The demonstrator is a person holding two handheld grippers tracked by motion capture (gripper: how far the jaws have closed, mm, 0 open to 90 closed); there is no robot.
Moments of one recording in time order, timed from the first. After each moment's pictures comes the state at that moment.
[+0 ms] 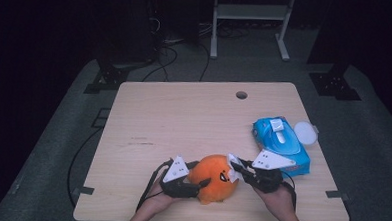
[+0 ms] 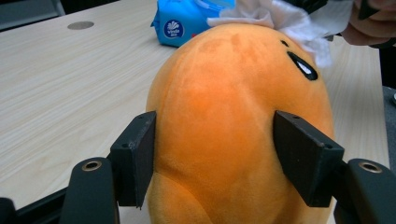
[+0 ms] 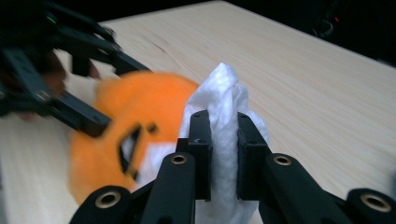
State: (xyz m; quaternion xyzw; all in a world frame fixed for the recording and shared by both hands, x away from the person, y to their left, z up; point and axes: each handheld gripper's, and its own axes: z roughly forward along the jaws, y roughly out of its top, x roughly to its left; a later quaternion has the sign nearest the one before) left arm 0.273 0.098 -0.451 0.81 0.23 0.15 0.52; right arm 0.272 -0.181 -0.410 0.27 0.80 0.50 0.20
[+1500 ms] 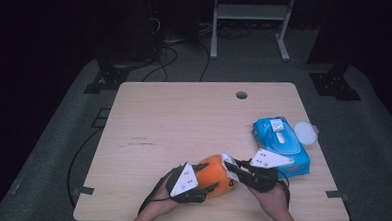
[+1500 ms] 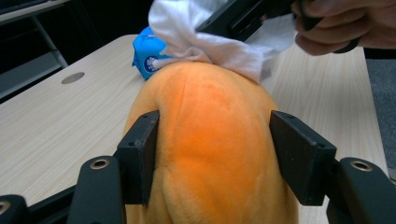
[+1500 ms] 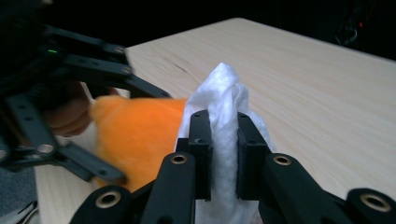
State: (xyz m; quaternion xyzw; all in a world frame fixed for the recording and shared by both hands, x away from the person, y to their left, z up) left arm 0.259 0.081 -0.444 0.81 0.13 0.21 0.53; right arm 0.278 -0.176 -0.414 0.28 0.78 0.53 0.15
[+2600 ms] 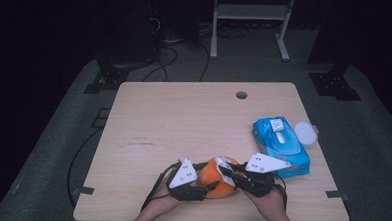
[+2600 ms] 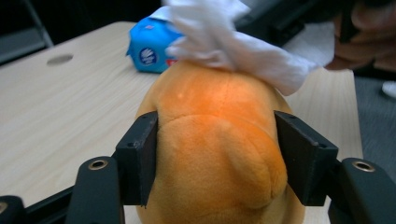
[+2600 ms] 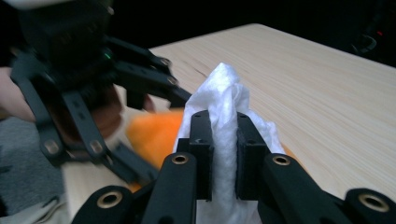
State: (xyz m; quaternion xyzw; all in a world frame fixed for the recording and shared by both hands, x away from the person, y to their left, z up) left arm 0.261 0.077 -0.440 0.81 0.16 0.17 0.54; right arm 0.262 -0.160 -0.404 0.24 0.79 0.54 0.15
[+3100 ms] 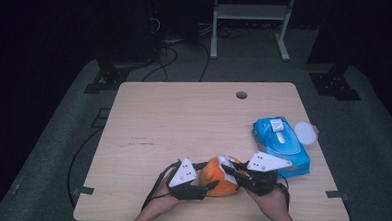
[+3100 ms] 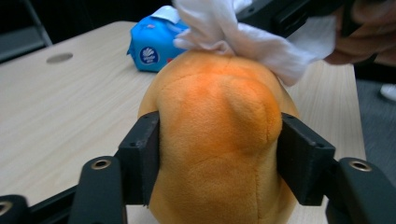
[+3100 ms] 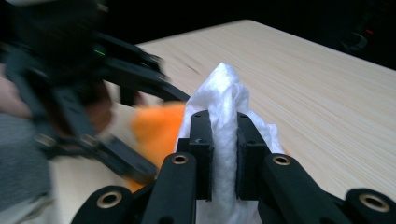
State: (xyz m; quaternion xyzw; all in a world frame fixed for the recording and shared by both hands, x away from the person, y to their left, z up) left arm 0.265 0.079 -0.443 0.81 0.16 0.17 0.54; right arm 0.264 -0.164 -0.402 0.24 0.80 0.53 0.16
